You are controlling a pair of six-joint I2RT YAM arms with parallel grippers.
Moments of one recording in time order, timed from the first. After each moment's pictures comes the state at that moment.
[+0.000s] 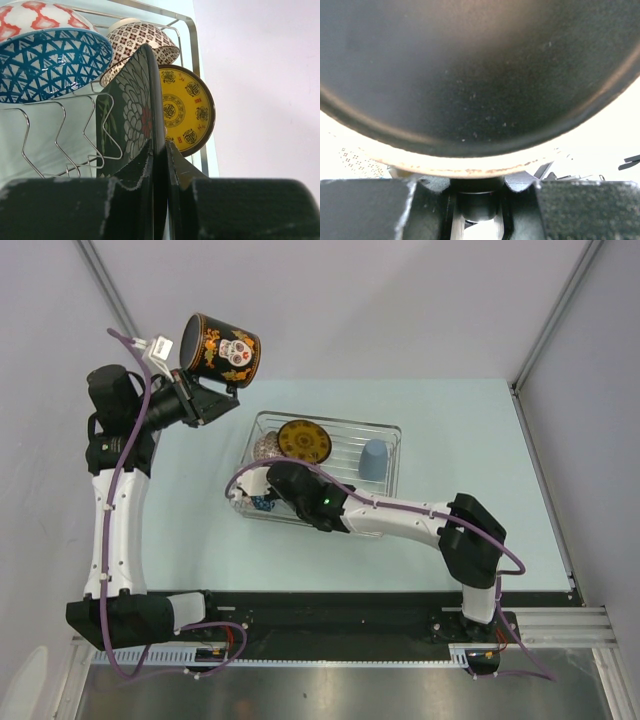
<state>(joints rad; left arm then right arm) 0.14 1.23 1.45 -0.42 0.97 -0.44 1.12 1.87 1.47 -0.06 0.49 -0.80</state>
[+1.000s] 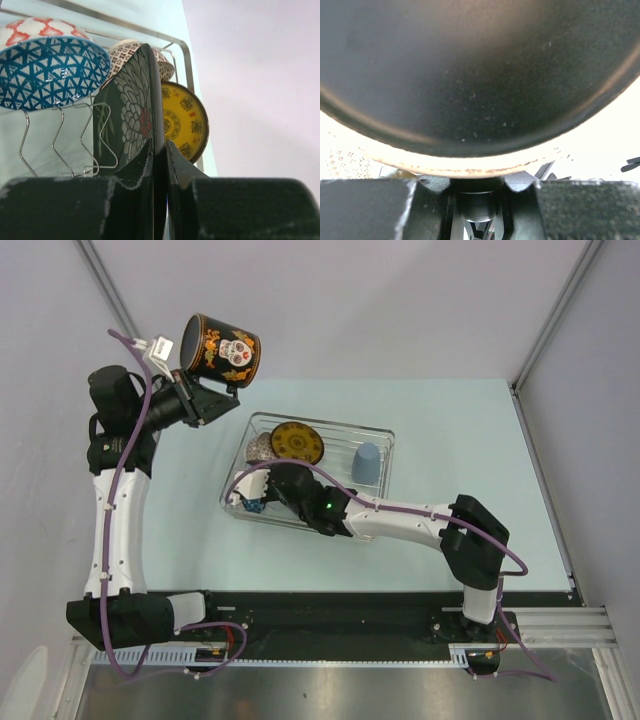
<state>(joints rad) 0.14 1.23 1.43 -0.40 0.97 -0.44 1.14 1.85 1.42 0.09 0.42 -0.83</state>
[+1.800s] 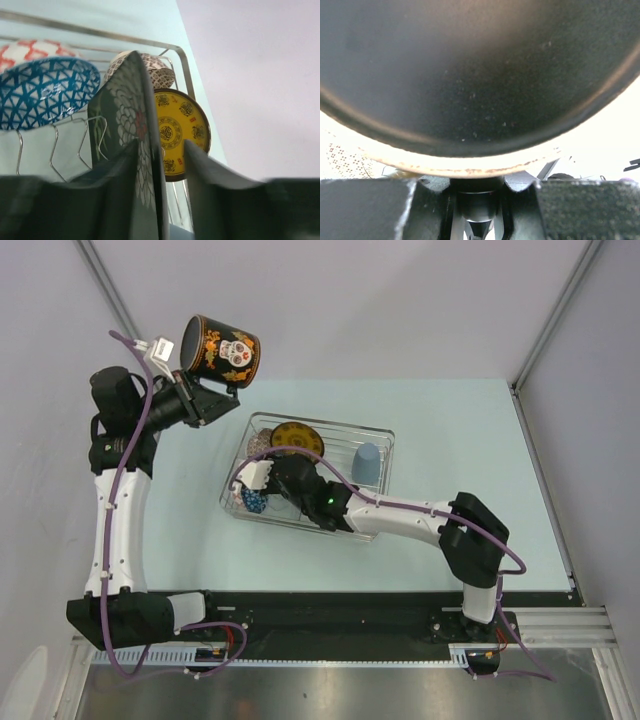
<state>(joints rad) 0.14 1.23 1.42 -0.38 0.96 -0.45 1.10 1.86 1.42 0.14 0.38 -0.76</state>
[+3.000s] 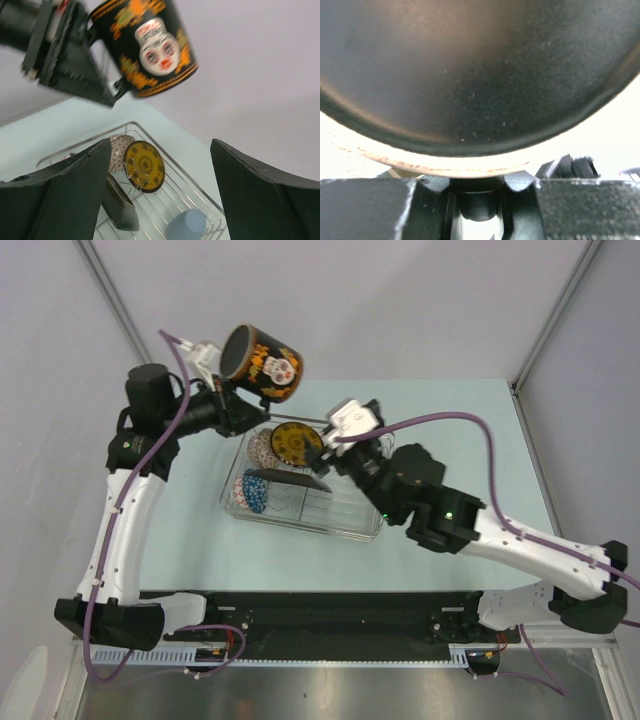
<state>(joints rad) -0.05 1.21 1.48 -0.53 0.83 -0.29 1.22 1.30 1.42 0.04 0.54 -0.40</state>
